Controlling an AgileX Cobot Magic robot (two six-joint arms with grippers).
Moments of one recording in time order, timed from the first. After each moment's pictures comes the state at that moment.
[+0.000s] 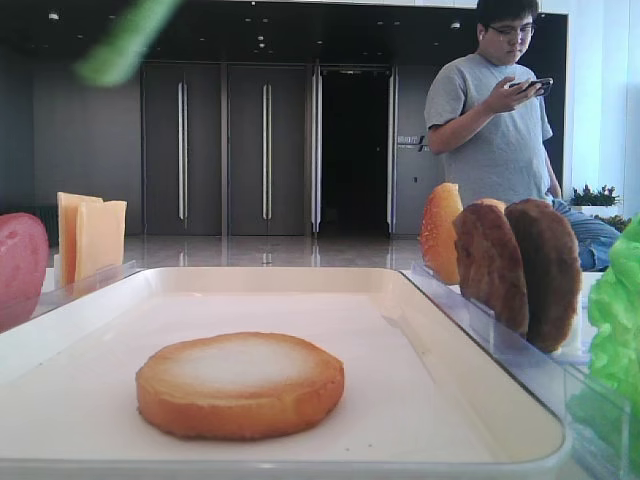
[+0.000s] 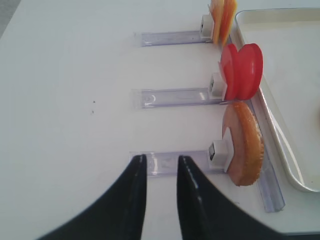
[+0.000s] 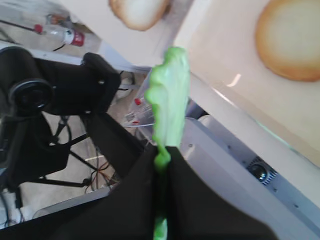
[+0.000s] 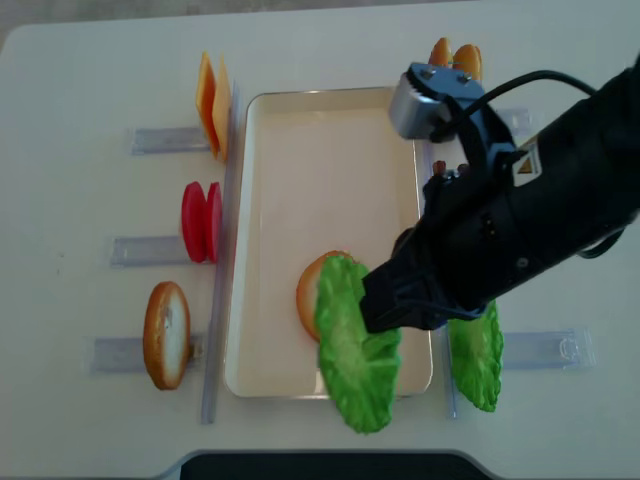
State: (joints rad) left arm -0.09 -0.01 -0.47 0.12 1.11 -0.07; right arm 0.72 1.31 -1.03 0.78 1.03 -0.16
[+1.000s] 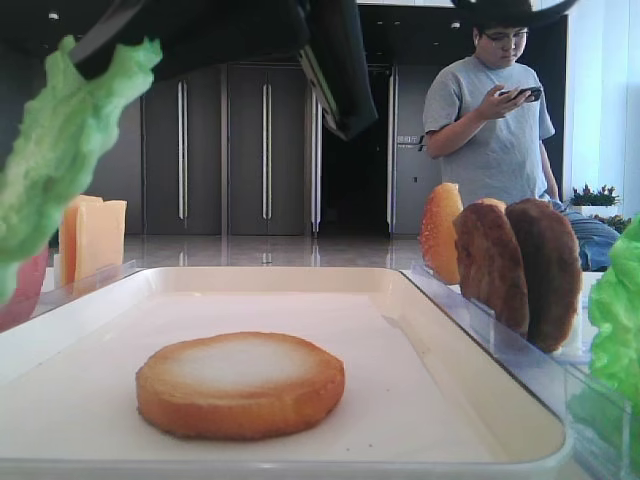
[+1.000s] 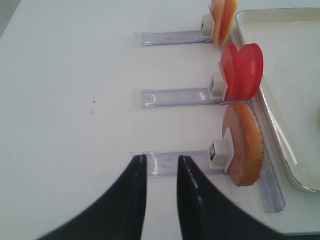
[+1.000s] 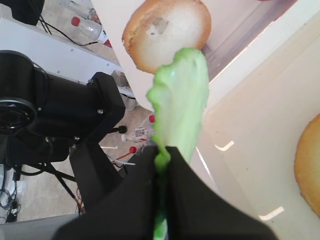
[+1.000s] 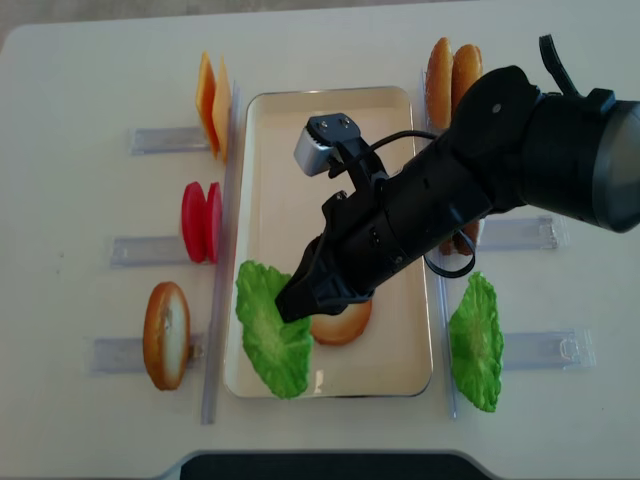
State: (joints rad) left arm -0.09 -0.01 -0.47 0.13 1.11 -0.07; right arm 0.72 1.70 -1.03 1.25 0.86 -0.92
